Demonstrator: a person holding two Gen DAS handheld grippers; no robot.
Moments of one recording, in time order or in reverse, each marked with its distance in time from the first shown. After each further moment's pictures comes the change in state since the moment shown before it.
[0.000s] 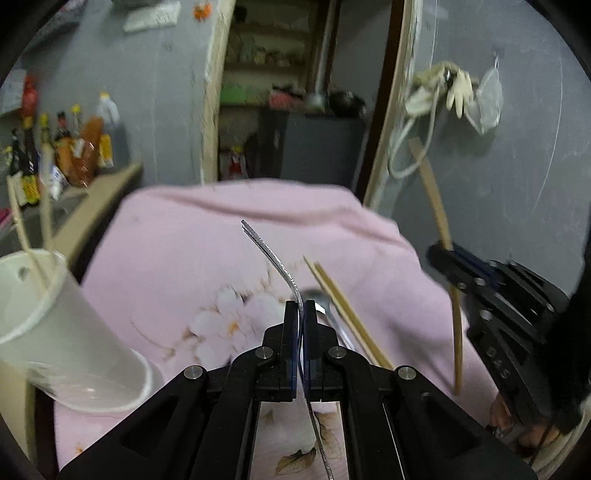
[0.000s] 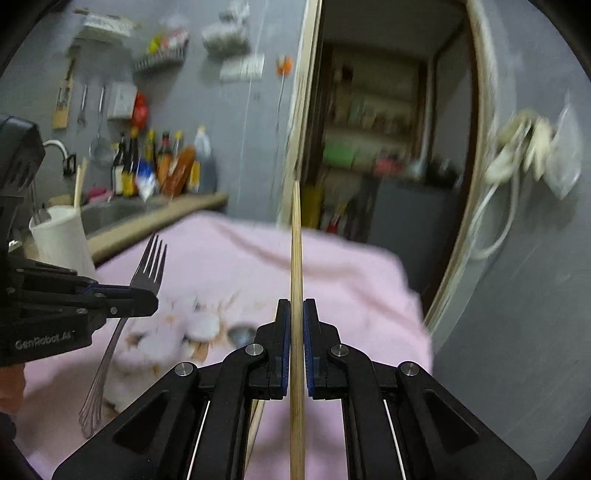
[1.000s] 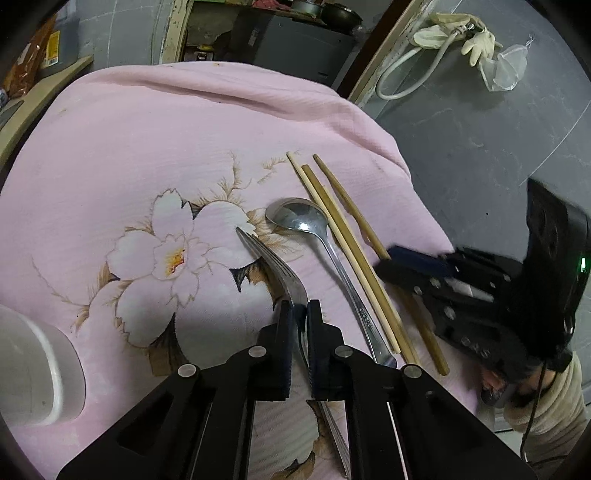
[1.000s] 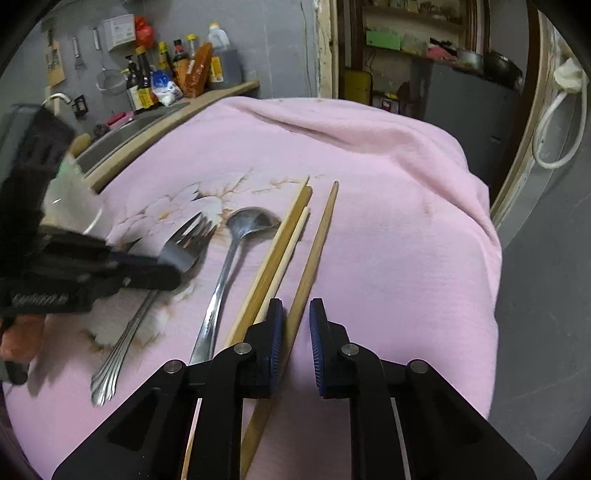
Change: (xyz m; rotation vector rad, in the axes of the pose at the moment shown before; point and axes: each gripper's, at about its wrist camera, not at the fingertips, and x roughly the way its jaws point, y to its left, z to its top) left arm 0.085 0.027 -0.010 -0.100 0.431 -0.224; right arm 0.091 -0.024 -0.033 0.052 0.543 0.274
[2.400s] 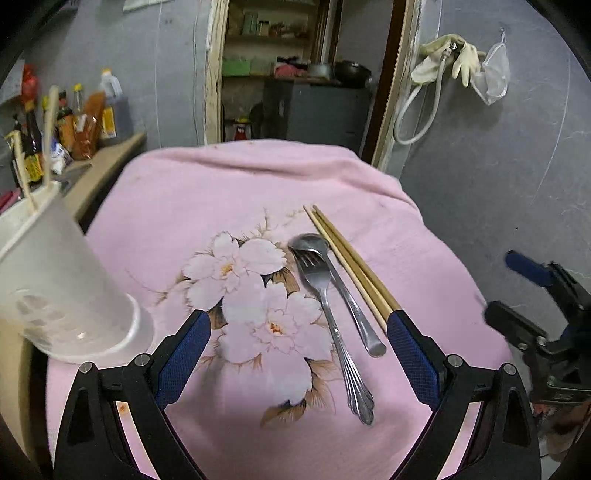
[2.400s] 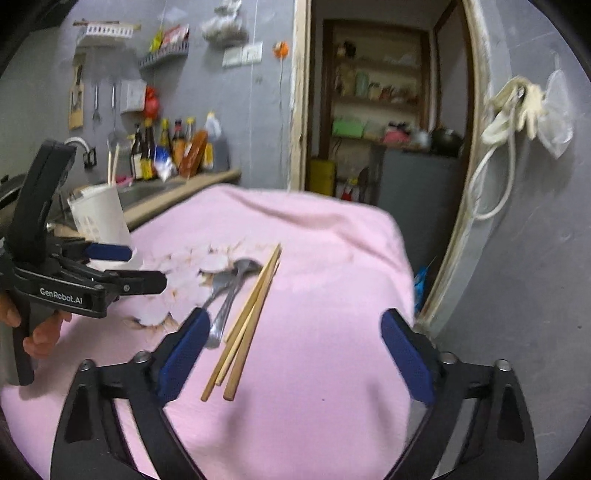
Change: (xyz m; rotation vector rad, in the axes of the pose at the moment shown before) left arm -0.041 -0.049 -0.047 0.074 -0.282 0.251; right arm -0.110 0.015 -0.072 -0.012 -0.356 -0.130
